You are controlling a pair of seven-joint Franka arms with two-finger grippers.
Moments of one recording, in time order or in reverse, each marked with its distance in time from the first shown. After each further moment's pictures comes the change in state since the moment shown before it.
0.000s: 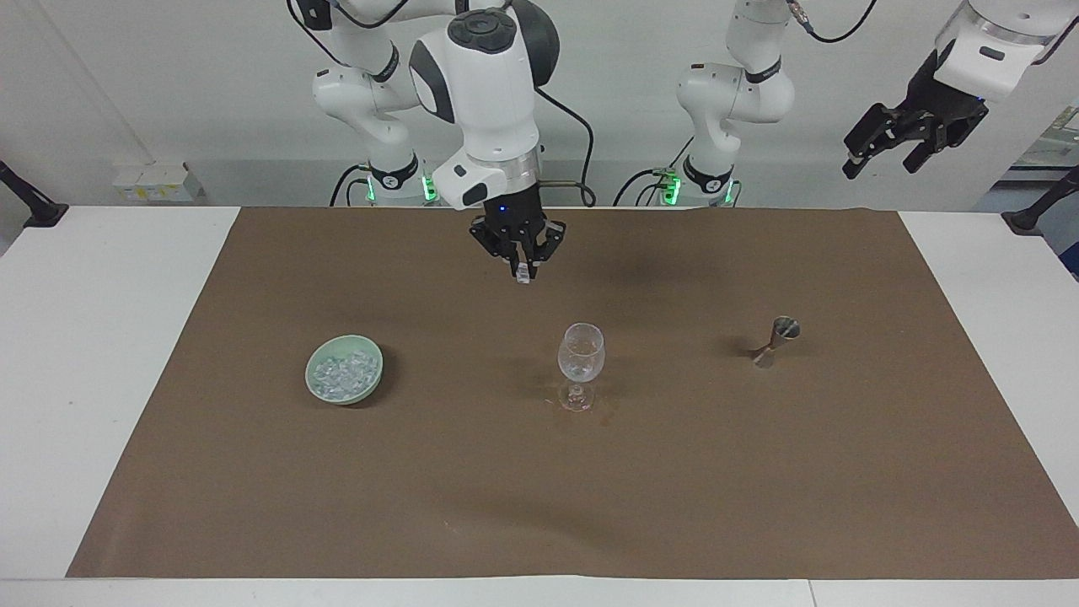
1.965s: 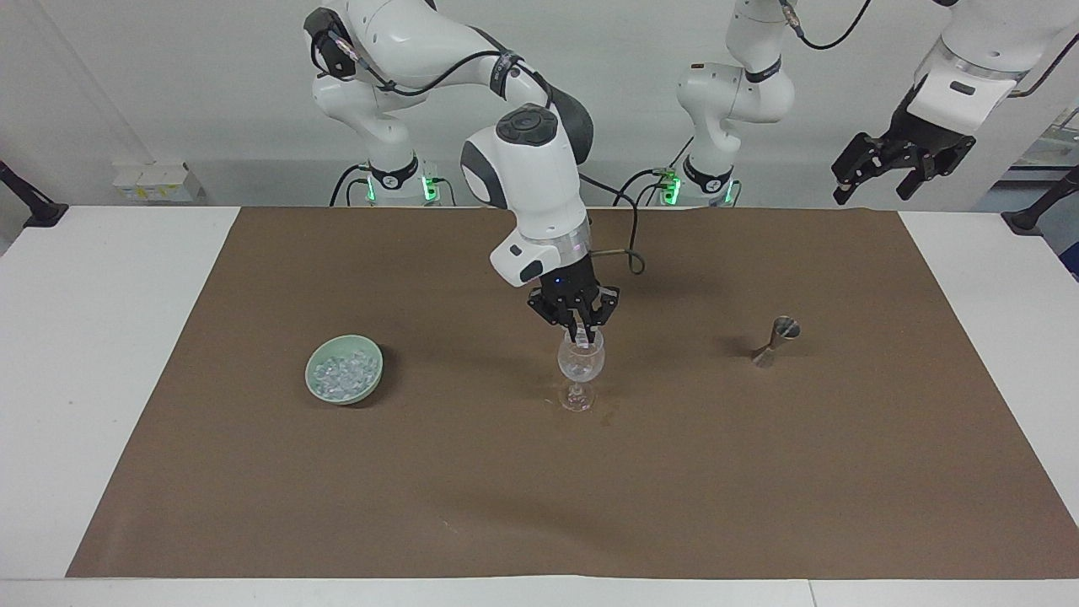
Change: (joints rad) left arm 0.000 -0.009 -0.014 -0.080 0.039 0.119 0.041; right arm 0.042 0.159 0.000 0.028 -0.026 0.234 0.014
